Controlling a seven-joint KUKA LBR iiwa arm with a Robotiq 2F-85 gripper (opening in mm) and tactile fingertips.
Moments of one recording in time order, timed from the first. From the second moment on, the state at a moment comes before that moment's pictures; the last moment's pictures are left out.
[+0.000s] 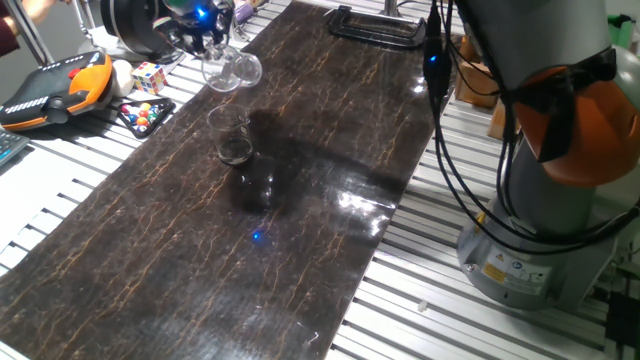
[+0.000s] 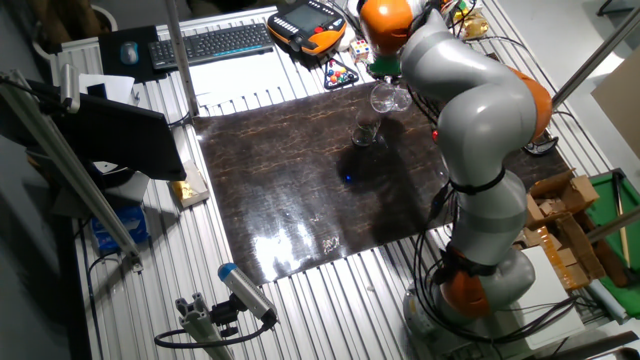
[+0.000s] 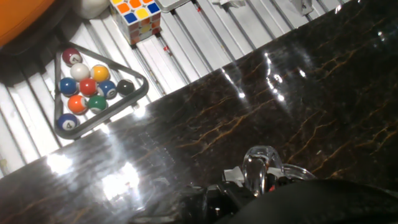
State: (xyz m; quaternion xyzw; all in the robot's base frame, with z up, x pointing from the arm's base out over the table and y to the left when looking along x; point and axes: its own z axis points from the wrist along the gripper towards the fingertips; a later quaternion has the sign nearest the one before) arm 0.687 -0.079 0.219 0.24 0.95 -0.15 0.14
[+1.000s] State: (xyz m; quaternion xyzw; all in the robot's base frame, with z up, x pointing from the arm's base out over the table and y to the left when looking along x) arm 0.679 -0.075 0.213 0.23 0.94 -0.21 0.16
